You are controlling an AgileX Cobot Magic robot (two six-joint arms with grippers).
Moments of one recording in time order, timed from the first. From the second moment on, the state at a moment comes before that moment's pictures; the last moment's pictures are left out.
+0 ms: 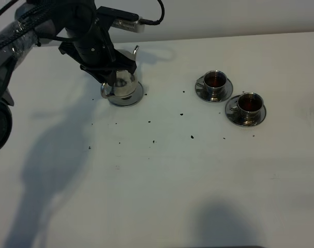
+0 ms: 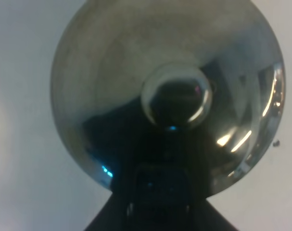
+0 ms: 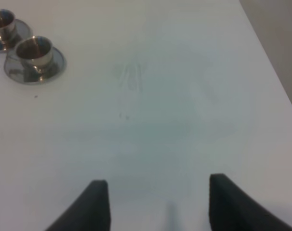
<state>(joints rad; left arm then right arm) -0.33 2.29 -2.07 0.01 1.15 0.06 -0.10 -0.01 -0.49 0.01 1.07 -0.09</state>
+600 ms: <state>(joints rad) -0.33 2.33 -2.07 0.01 1.08 0.09 -0.10 -0.01 -0.49 0.01 1.07 -0.09</state>
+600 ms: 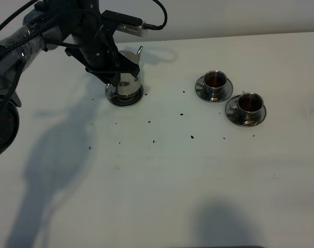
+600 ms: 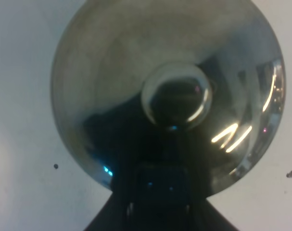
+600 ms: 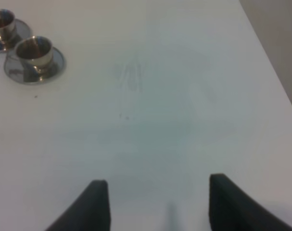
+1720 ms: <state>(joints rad) -0.33 2.35 -2.07 0.01 1.12 0.12 -0.10 -0.01 -0.49 0.01 1.07 -0.09</state>
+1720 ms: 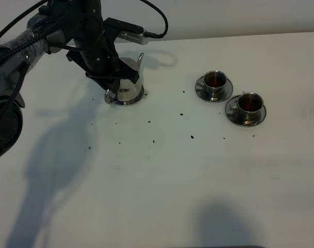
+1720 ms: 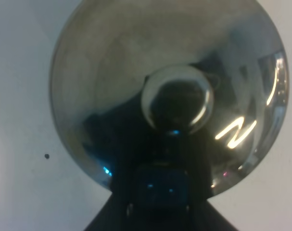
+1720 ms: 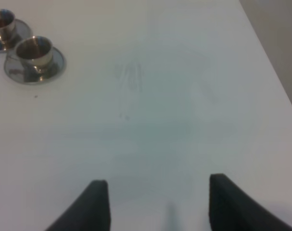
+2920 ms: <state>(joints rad) -0.33 2.21 -2.05 0.01 1.19 0.12 -0.10 -0.01 -0.49 0.01 1.07 -0.09</state>
